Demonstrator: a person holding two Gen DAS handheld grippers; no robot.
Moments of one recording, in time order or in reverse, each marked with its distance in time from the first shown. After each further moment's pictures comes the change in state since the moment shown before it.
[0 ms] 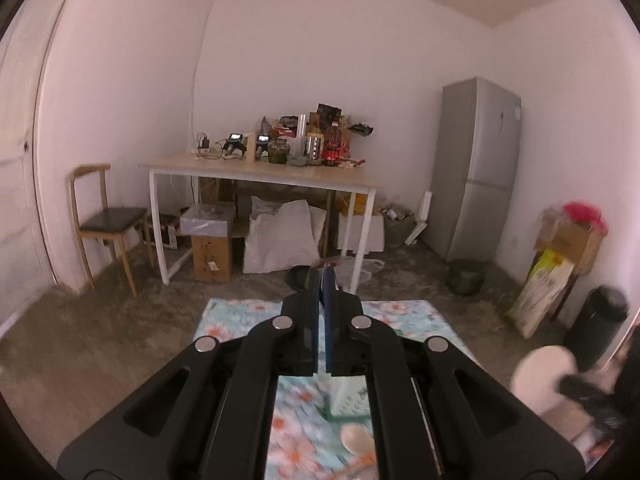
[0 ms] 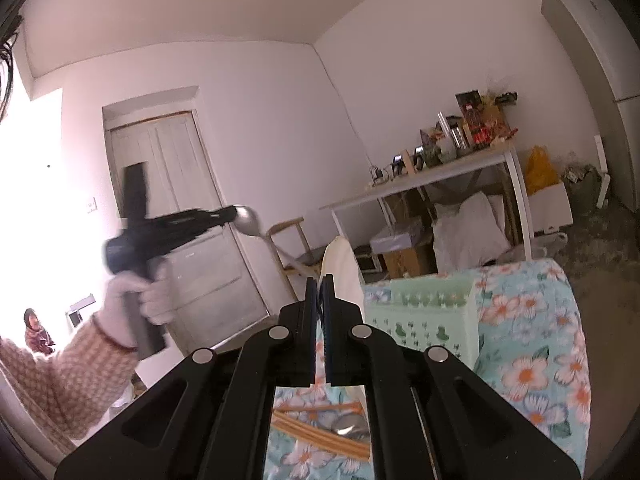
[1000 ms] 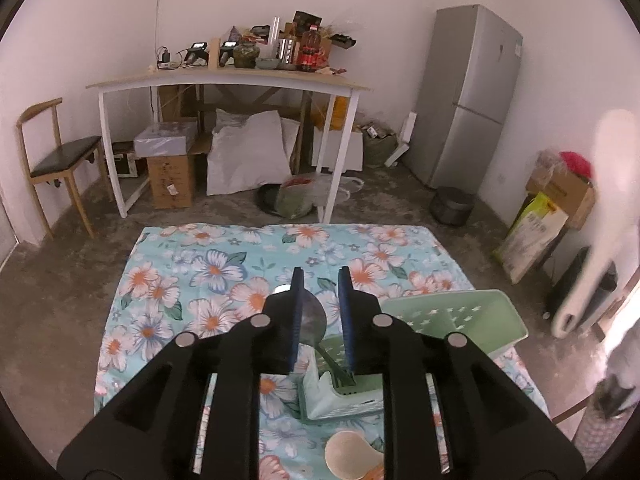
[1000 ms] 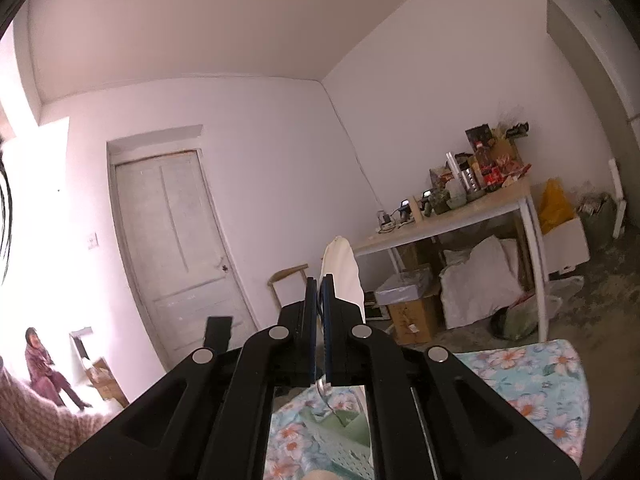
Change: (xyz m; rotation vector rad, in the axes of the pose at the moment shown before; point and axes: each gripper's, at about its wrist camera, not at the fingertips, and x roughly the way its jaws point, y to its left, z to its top) left arm 0.170 -0.003 -0.077 -0.043 0.303 -0.132; right arm 0.070 -0.076 0.087 0.011 -0.136 0.072
